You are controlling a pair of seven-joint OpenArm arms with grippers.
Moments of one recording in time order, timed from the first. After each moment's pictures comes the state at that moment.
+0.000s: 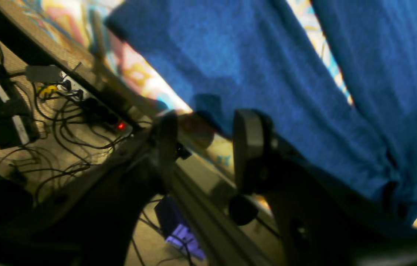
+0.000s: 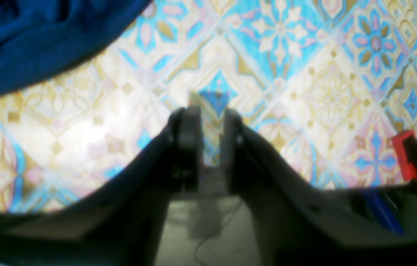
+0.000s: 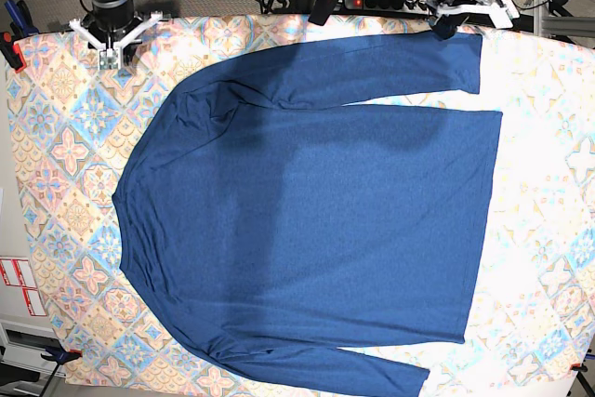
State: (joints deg) left arm 47.6 -4.0 -16.9 96.9 -54.1 0.9 17.1; right arm -42.8 10.2 12.2 102.9 -0.6 1.2 -18.7
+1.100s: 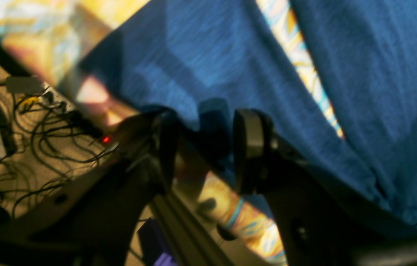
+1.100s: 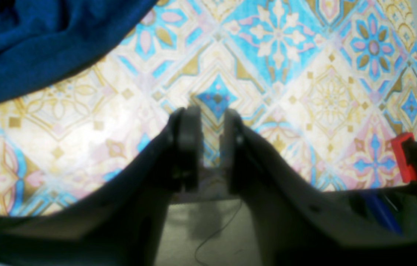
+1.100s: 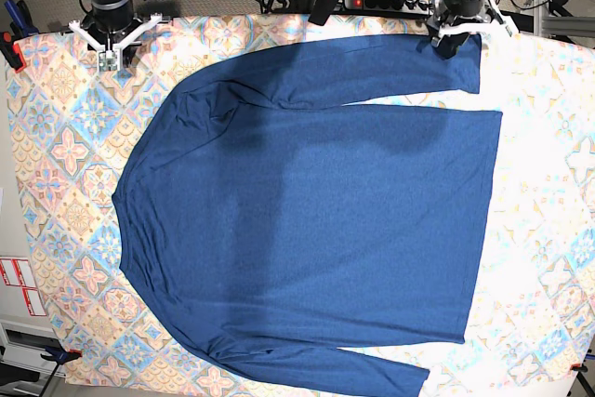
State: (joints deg) left arm 40.9 -4.0 -16.9 91.4 -54.8 0.5 16.1; right arm -42.8 10.1 12.4 102.9 -0.5 1.2 -18.8
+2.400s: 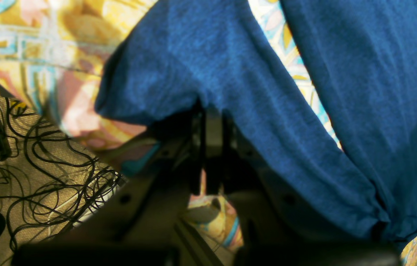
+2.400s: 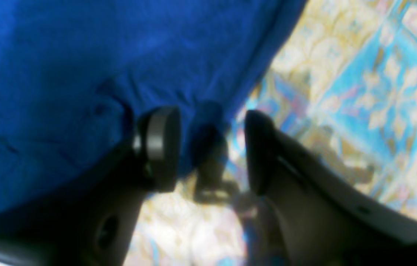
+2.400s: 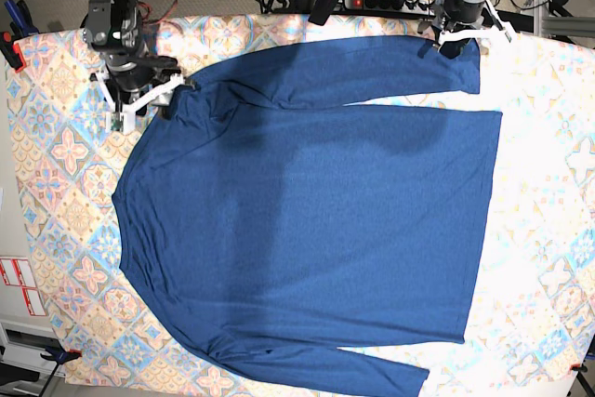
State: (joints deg) left arm 38.6 -4.0 -16.8 89.4 -54.7 0.7 16.0; right arm -26.8 10.1 8.4 100.5 17.8 1.0 -36.0
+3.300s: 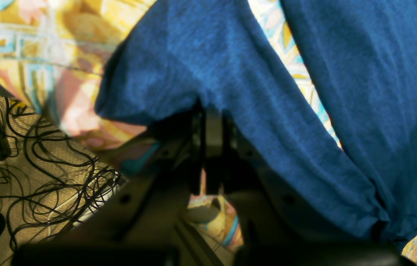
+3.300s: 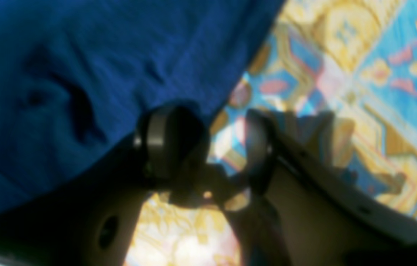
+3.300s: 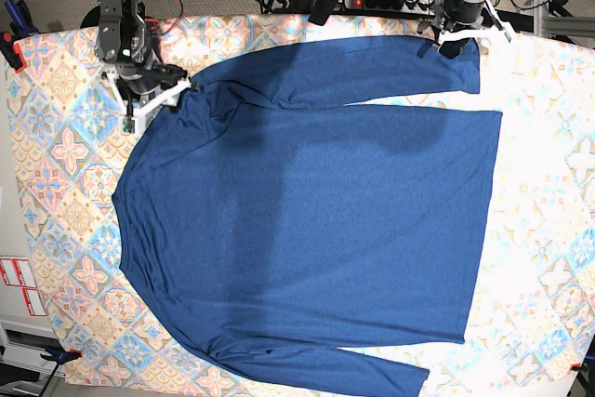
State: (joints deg) left arm 38.6 -4.0 -16.8 89.3 -54.7 0.7 16.0; right arm -19.6 9.9 6.7 89.4 17.8 1.0 -36.3
